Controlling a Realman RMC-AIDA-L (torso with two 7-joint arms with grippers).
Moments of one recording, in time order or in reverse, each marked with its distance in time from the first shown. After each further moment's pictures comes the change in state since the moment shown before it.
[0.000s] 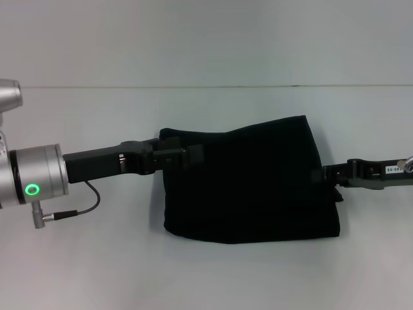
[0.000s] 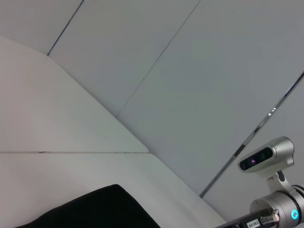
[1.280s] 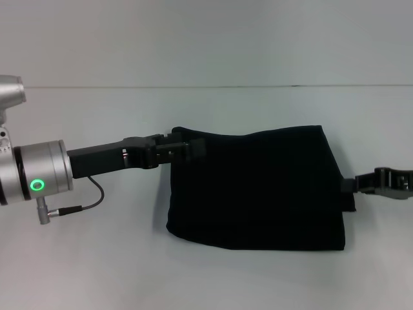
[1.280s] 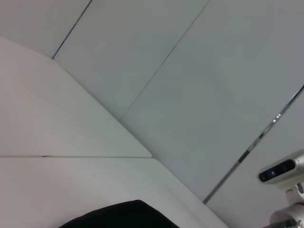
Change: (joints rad) left arm -0.012 -0.001 -0.002 -0.015 -0.011 -0.026 -0.007; right arm -0.074 -0.011 0.077 -0.078 -0.029 -0.134 -0.019
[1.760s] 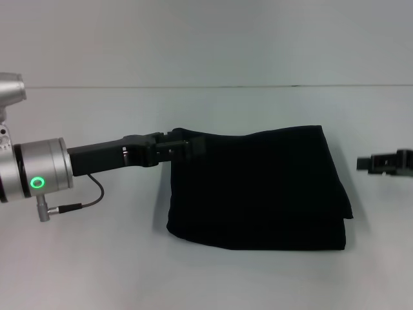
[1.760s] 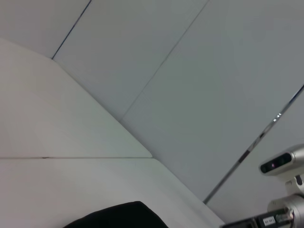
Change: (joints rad) left arm -0.005 0.002 0.002 0.003 0.000 -0.004 -0.002; right arm 0.004 -0.027 0.043 -0.047 -0.039 0.056 0.002
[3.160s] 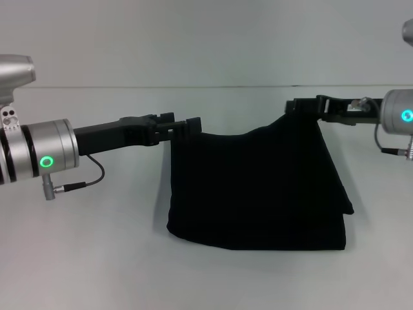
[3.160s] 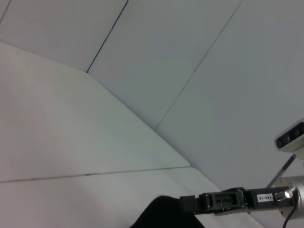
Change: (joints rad) left arm -0.044 0.005 0.002 -0.003 0.000 -0.136 0.008; right arm 0.203 0.124 -0.100 0.099 0.103 0.444 0.023
